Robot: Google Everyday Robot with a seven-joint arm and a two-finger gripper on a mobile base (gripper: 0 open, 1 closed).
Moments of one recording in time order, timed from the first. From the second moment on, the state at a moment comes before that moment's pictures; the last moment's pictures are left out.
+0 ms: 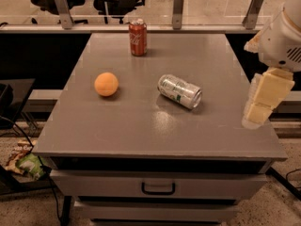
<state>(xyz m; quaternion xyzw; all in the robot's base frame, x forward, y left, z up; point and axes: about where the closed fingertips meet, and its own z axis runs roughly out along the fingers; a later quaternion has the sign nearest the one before) 0.453 -0.199 0.974 -0.60 0.78 -0.04 0.16</state>
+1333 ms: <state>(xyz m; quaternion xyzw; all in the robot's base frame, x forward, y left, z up) 0.556 -0.113 0.904 -0.56 0.82 -0.03 0.10</state>
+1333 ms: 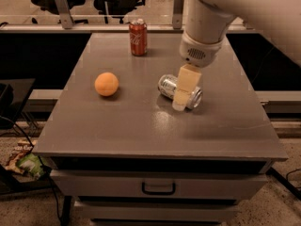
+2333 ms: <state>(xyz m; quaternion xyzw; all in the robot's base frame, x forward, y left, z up) 0.589 -0.100 0.863 -0.49 0.87 -0.04 0.07</state>
